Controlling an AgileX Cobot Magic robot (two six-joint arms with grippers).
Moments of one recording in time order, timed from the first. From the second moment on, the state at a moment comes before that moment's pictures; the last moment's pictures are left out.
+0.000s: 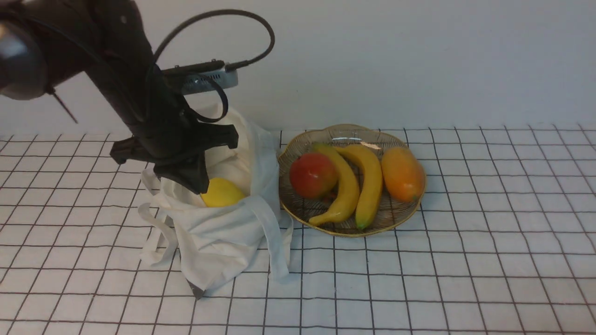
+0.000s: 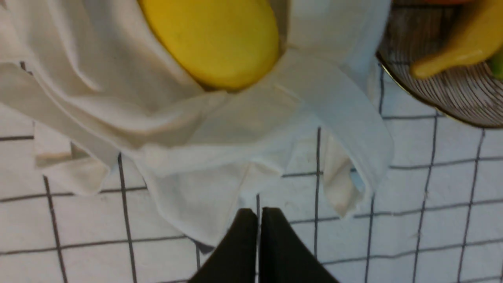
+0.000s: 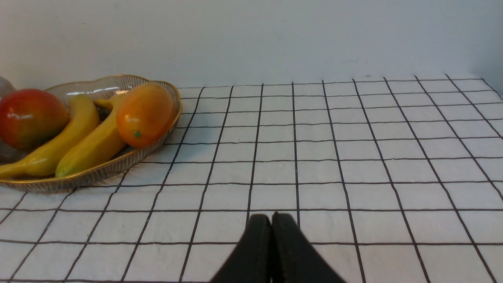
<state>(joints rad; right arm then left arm) 0.01 -0.01 0.03 -0.02 0.36 0.07 -0.23 1.87 -1.60 -0.18 1.20 -0.20</state>
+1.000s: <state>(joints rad) 0.01 -0.01 0.03 -0.02 0.36 0.07 -0.22 2.16 -1.72 -0.10 1.01 -0.71</state>
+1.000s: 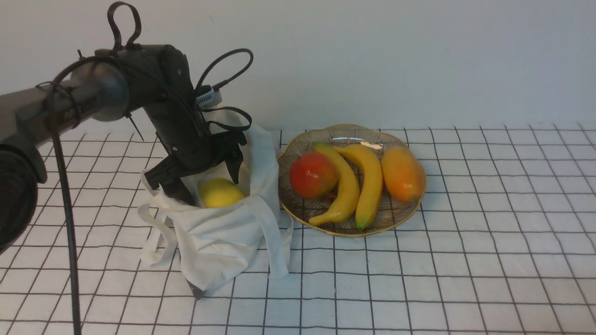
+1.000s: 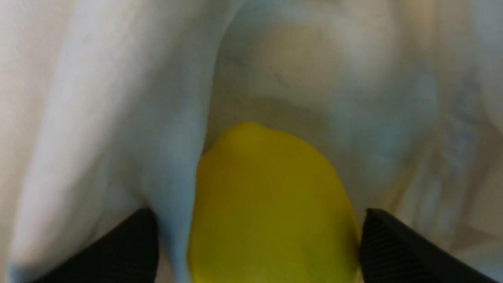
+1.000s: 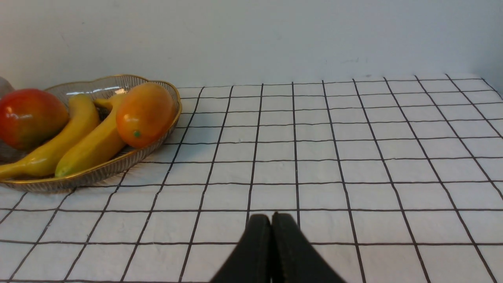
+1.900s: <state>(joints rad) 0.01 -0.01 0.03 -0.02 0.36 0.07 -0.22 2.18 -1.87 -0.07 1.08 -0.72</state>
